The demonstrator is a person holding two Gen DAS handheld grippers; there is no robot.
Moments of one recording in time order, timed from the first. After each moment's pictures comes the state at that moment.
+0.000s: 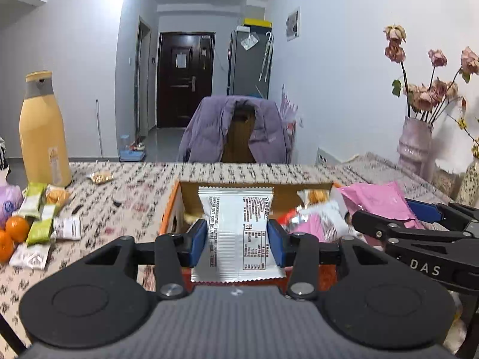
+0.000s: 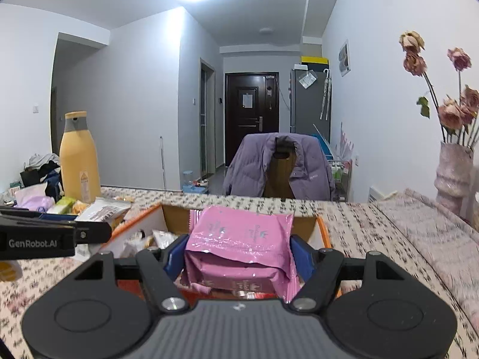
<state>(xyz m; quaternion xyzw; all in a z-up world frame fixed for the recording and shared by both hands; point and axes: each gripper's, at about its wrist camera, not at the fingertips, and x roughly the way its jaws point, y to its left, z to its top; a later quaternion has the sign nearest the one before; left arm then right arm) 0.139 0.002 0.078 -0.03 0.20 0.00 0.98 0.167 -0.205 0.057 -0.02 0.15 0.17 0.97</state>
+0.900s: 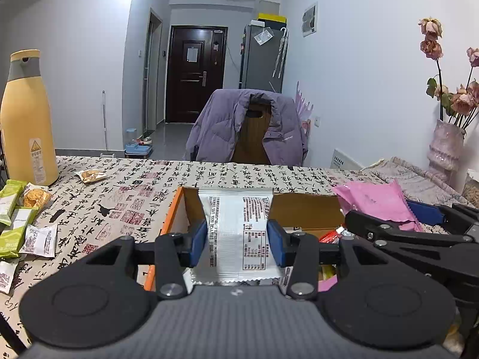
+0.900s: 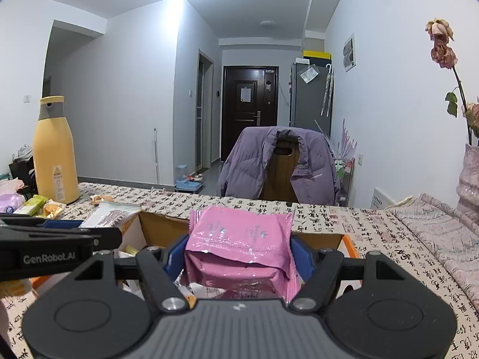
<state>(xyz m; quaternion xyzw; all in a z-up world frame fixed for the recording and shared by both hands) 0.241 0.025 0.039 -0.04 0.20 0.02 0.98 0.266 -0.162 0.028 -0.03 0.17 0.16 0.97</state>
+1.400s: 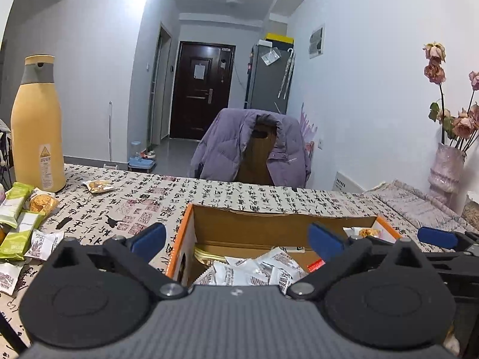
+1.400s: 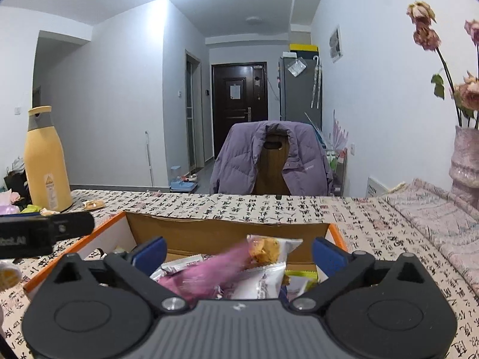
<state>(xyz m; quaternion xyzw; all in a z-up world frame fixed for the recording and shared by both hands) 0.228 0.035 0.049 -0.06 0.16 0.03 0.98 0.271 -0.184 0.024 0.00 0.18 0.14 0.97</state>
